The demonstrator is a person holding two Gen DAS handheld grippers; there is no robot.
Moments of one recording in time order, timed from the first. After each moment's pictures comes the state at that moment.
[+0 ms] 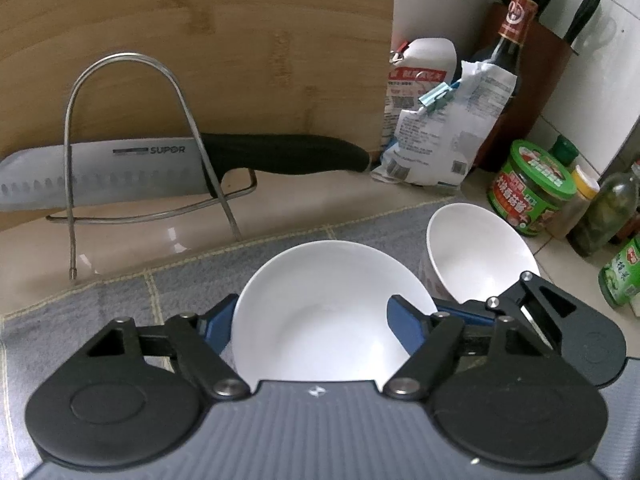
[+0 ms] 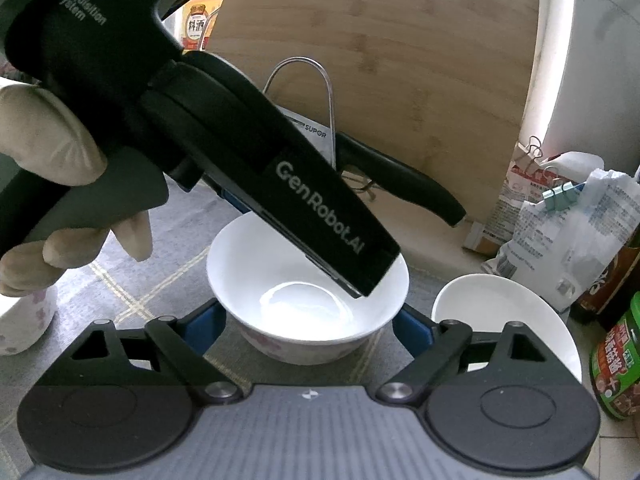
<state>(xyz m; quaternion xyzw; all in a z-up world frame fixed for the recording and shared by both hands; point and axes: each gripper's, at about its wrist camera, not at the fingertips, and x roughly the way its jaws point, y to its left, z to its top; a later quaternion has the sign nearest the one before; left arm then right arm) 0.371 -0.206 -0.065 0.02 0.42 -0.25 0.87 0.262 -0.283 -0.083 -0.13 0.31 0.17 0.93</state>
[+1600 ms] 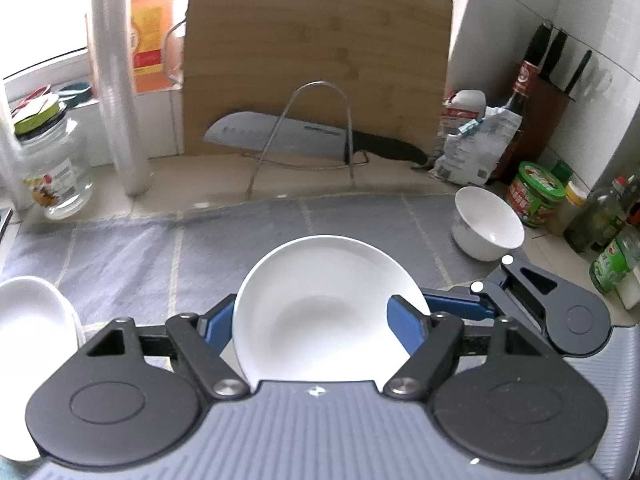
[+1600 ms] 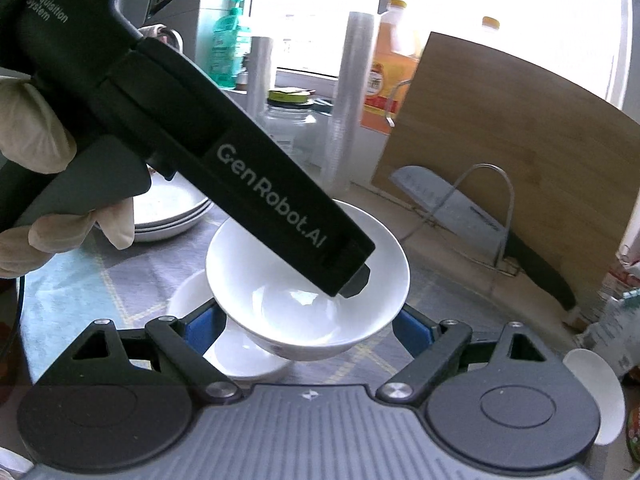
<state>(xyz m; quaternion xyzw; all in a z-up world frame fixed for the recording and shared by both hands) 0.232 -0.074 -0.004 -0.02 0.40 -0.15 0.91 0.175 -0.173 -0.027 -0.16 0.28 0.31 0.90</state>
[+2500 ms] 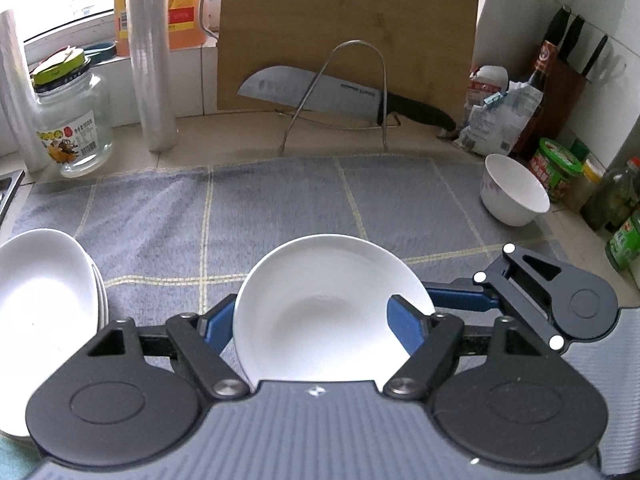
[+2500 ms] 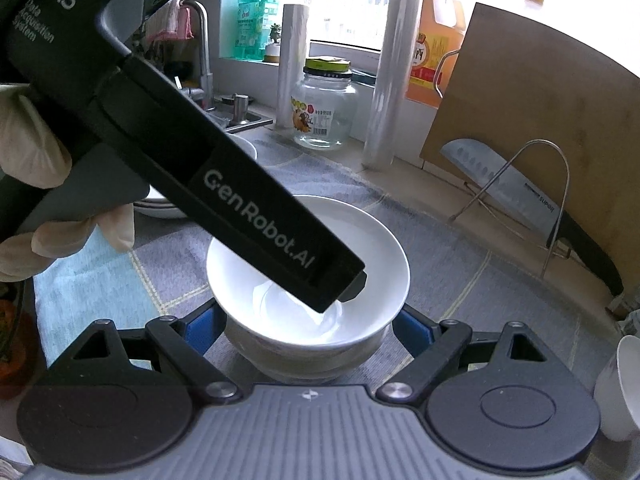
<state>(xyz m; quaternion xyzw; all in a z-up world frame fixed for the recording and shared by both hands) 0.223 -0.044 -0.037 -0.01 0.42 -0.14 0.90 0.170 -0.138 -0.050 -0.16 0.32 0.33 0.88</state>
